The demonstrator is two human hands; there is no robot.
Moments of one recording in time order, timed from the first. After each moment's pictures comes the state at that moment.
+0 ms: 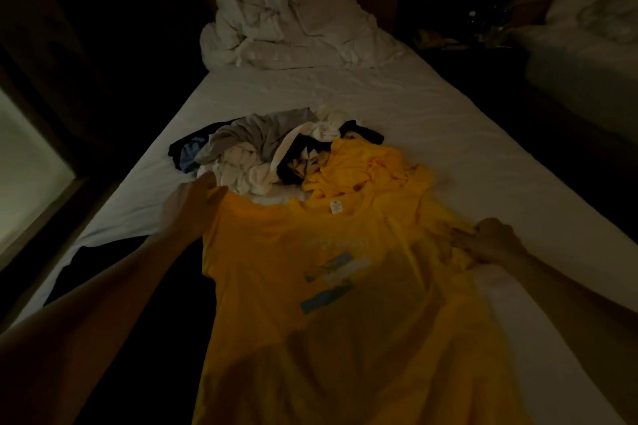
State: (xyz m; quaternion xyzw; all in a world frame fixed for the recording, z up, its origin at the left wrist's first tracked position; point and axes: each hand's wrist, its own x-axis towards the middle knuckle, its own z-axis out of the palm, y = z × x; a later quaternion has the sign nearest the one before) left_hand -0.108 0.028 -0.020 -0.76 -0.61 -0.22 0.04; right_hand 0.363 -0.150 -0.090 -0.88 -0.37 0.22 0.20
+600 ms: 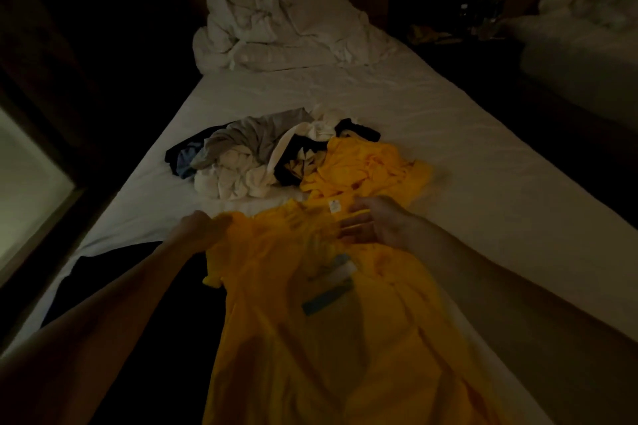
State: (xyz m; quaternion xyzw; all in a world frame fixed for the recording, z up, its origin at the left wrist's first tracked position) left_hand -0.093 0.025 -0.038 -0.59 -0.79 -0.05 -0.15; right_hand 0.203 -0.093 -0.023 -0.60 -0.27 0.62 0.43
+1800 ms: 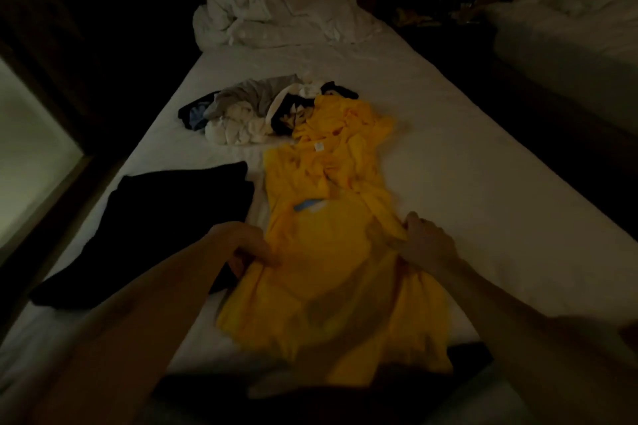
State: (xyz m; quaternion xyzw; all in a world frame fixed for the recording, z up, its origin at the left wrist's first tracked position) left_hand -0.082 -0.207 -0.040 -0.63 -0.63 0.27 -0.37; right_hand 0.218 -0.344 -0.096 -0.83 -0.53 0.17 0.09
